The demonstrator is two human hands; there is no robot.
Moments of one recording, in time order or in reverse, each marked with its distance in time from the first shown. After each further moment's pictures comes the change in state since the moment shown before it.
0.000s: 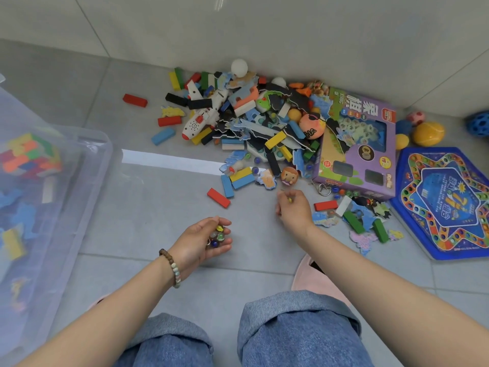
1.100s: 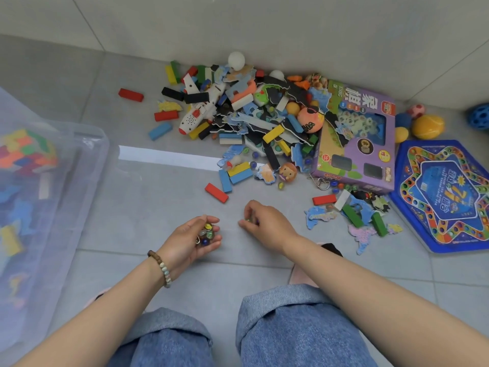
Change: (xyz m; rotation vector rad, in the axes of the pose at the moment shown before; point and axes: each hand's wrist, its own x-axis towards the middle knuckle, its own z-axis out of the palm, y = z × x) left_hand 0.005 -0.011 -0.017 -0.097 0.015 0.024; right_hand -0.025 0.009 0.019 -0.730 -0.403 -0.409
